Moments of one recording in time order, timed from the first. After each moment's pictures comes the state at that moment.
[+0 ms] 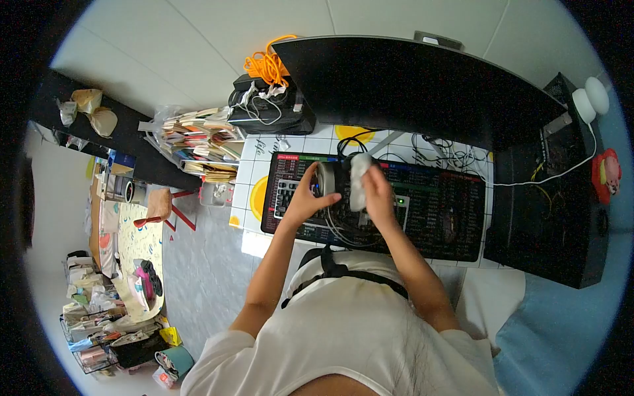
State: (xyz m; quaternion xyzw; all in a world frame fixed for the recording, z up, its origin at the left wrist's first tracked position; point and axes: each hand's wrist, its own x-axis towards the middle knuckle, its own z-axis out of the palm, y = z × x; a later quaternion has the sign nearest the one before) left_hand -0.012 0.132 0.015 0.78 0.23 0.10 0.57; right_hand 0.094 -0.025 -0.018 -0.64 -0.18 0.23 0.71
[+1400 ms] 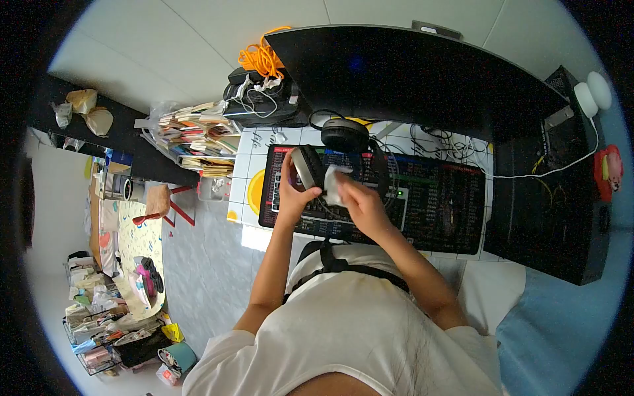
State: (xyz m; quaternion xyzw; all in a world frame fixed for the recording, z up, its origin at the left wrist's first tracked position) left_hand -0.021 0.128 0.019 0.70 0.21 0.27 0.63; right_hand 0.066 -0.037 0.022 -0.68 -0.40 0.14 0.60
